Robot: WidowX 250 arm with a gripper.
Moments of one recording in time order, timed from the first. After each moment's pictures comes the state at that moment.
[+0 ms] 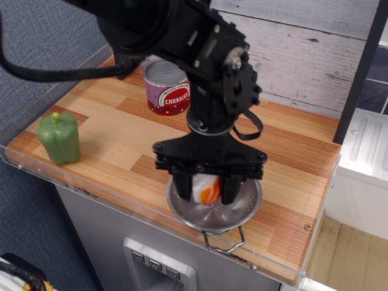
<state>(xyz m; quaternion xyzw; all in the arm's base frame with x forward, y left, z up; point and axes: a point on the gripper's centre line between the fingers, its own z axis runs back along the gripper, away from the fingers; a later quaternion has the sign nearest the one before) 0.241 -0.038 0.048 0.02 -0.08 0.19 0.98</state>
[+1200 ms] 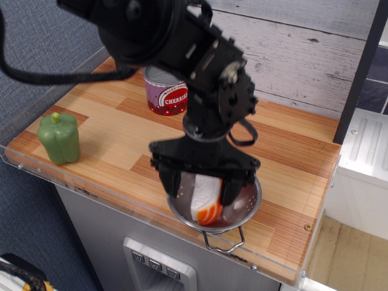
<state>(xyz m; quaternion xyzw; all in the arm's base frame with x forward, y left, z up) 0.242 -0.028 0.051 0.05 -0.09 0.16 0.98</state>
